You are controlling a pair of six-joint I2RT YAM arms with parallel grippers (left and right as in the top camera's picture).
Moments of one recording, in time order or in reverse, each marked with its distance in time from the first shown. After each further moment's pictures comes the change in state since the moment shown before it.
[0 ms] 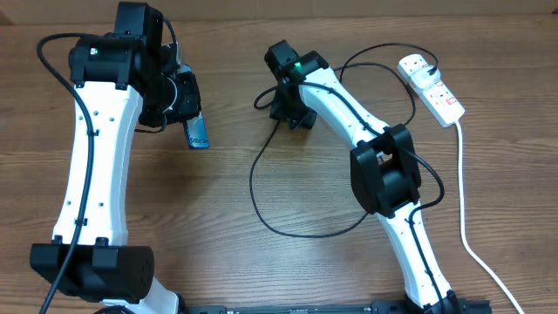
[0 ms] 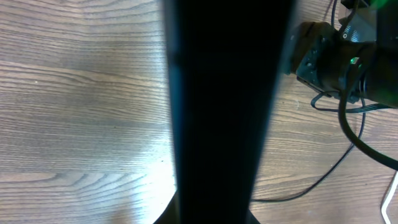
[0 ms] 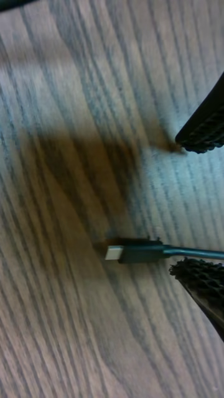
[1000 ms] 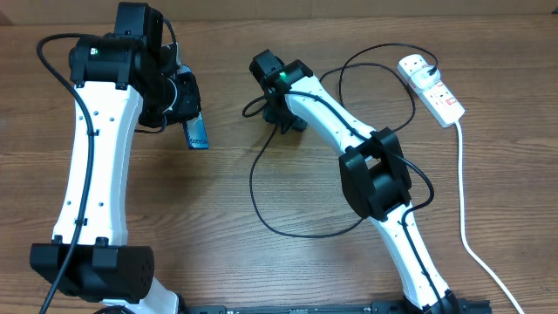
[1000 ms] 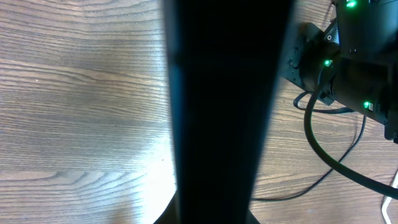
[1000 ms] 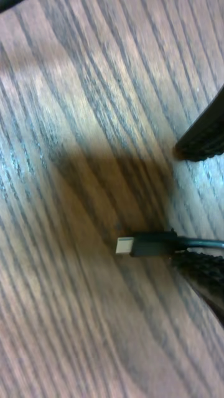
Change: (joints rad) left arm 0.000 0.000 0.000 -0.005 0.000 0.000; right arm 0.054 0.023 0.006 0.008 0.154 0.099
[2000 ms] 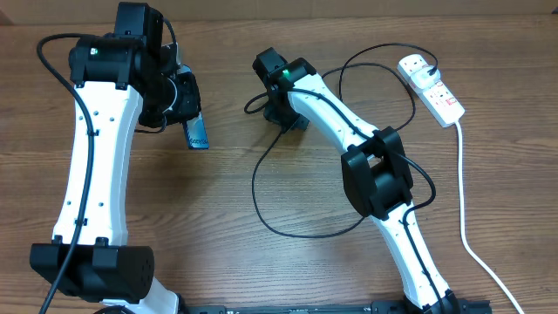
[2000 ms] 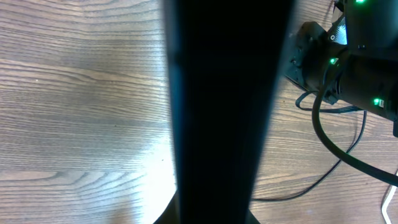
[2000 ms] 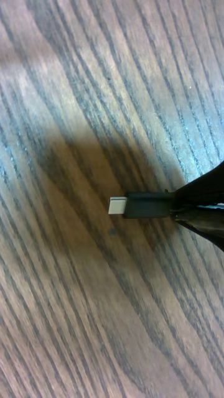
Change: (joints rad) left arm 0.000 0.000 0.000 0.001 0.000 0.000; right arm -0.015 0.001 0.010 -0.010 -0.054 0.025
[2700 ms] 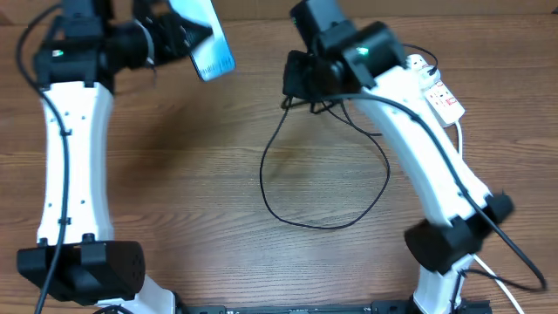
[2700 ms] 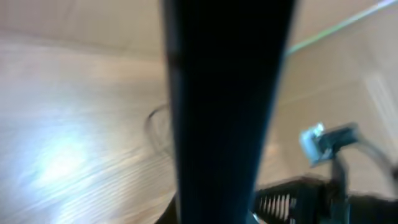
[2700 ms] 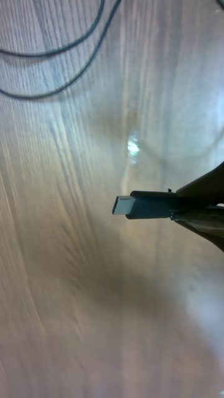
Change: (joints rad) left arm 0.179 0.000 -0.001 0.673 0.735 -0.072; right arm -0.013 -0.581 0.013 -0.226 -0.196 -0.255
